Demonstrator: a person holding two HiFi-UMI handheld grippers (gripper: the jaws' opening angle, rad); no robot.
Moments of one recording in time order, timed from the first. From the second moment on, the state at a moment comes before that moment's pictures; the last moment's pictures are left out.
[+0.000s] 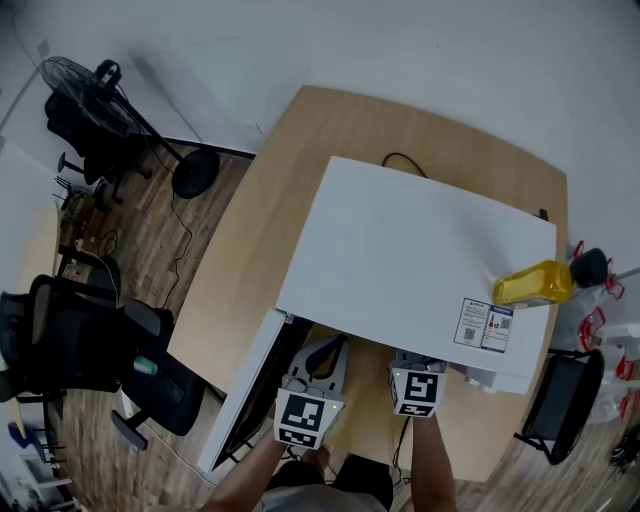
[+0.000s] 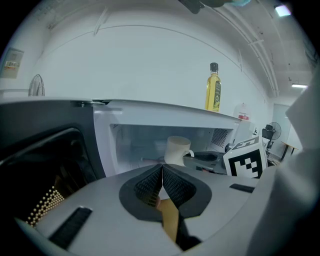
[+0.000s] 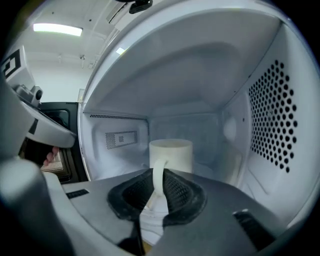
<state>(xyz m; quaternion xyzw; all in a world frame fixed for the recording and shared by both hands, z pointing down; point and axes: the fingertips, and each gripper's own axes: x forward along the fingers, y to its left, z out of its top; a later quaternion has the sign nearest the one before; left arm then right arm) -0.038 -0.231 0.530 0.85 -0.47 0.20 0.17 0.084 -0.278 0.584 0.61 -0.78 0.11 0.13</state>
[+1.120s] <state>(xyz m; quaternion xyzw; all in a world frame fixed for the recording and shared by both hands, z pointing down) -0.038 -0.215 0.517 0.85 -0.47 0.20 0.16 0.081 -0.266 0.573 0.61 -0.78 0.12 0.10</state>
